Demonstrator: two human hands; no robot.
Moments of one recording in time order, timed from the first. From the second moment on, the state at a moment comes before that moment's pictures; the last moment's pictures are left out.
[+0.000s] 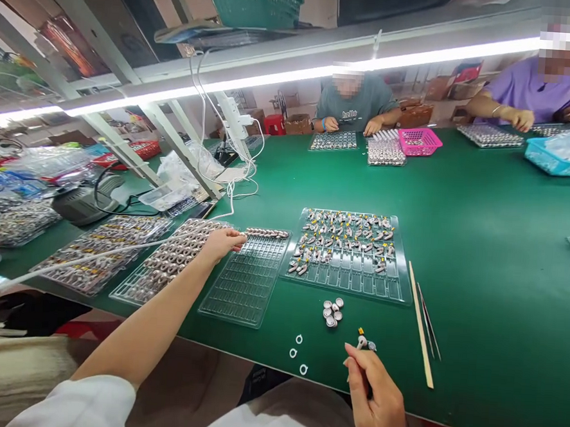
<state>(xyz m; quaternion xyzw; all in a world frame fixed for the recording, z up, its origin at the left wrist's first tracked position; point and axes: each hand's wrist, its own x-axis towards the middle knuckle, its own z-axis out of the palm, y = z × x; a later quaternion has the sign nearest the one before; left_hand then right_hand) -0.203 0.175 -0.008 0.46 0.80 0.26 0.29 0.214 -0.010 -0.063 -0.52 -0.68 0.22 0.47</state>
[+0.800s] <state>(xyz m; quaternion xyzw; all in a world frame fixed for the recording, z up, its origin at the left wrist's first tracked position) -0.194 0.180 -0.008 0.55 0.83 0.06 0.08 0.199 -0.019 -0.048 -0.54 -0.62 0.29 0.50</state>
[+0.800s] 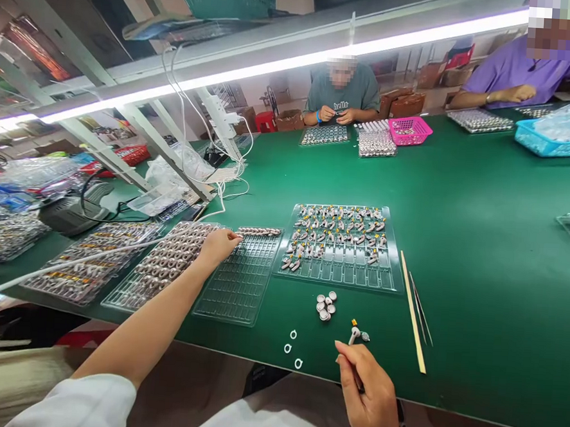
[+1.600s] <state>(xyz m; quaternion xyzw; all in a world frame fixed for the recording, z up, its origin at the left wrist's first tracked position) -0.010 0.030 -0.013 0.82 0.45 0.28 0.23 0.230 0.007 -0.015 -0.62 -0.72 0.13 0.28</state>
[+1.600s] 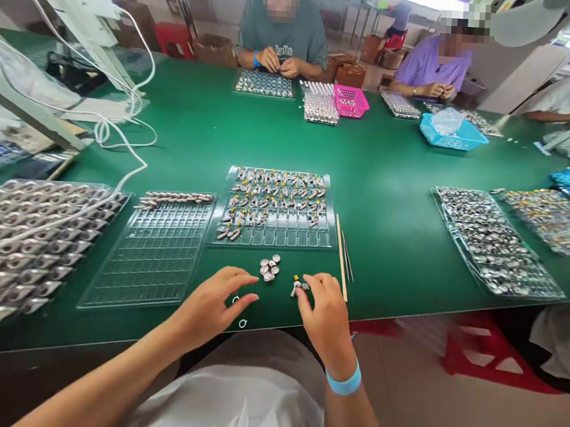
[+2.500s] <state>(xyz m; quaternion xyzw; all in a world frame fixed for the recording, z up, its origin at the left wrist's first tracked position) 0.017 0.015 -0.006 0.36 0.35 0.33 0.80 0.203 -0.024 -0.017 -0.40 -0.65 0.40 0.51</state>
